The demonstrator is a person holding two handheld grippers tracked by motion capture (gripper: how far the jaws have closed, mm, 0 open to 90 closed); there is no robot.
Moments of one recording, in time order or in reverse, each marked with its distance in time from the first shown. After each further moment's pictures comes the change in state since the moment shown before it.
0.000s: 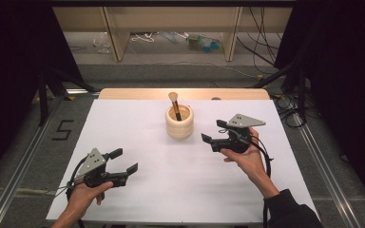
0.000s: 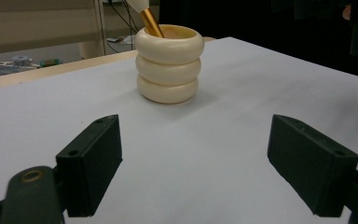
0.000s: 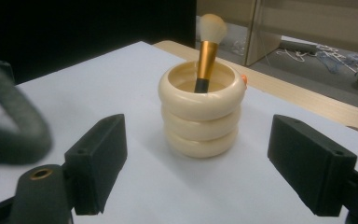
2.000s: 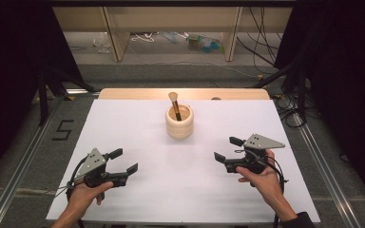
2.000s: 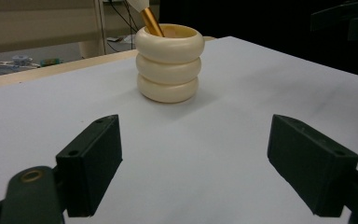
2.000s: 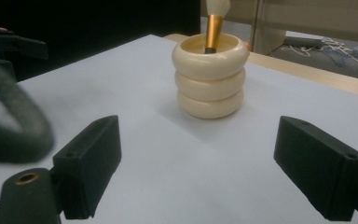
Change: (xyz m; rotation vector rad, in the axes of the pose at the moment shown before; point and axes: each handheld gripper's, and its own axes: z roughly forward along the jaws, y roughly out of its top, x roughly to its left) left arm 0.000 0.000 0.000 0.001 0.001 0.001; right arm 0.008 -0.044 -0.048 -0.012 0.019 0.040
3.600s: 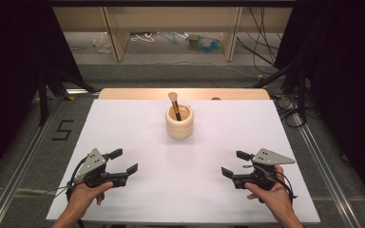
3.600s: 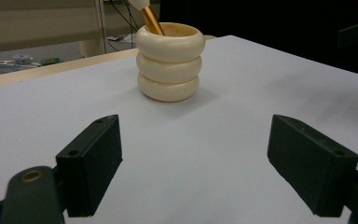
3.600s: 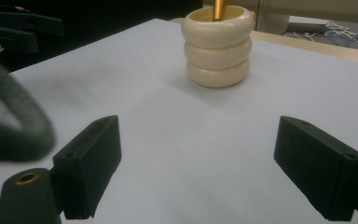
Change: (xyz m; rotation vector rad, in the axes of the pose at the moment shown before) left arm 0.000 0.000 0.000 0.003 0.000 0.001; right arm 0.013 -0.027 -0.030 0.032 0.014 0.025
